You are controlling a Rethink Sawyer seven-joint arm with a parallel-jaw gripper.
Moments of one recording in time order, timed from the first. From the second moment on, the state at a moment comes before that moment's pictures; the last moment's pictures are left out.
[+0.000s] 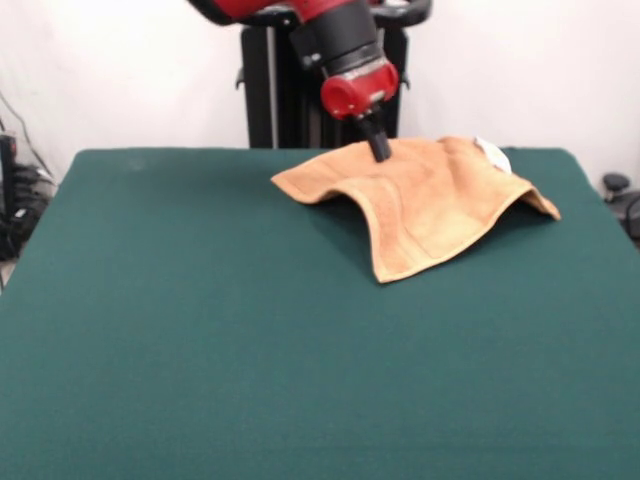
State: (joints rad) arm -0.80 -0.48 0.36 2.33 -0.62 -0.40 0.77
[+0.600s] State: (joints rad) arm -0.78 -0.55 0.40 2.33 -0.47 -0.36 0.77
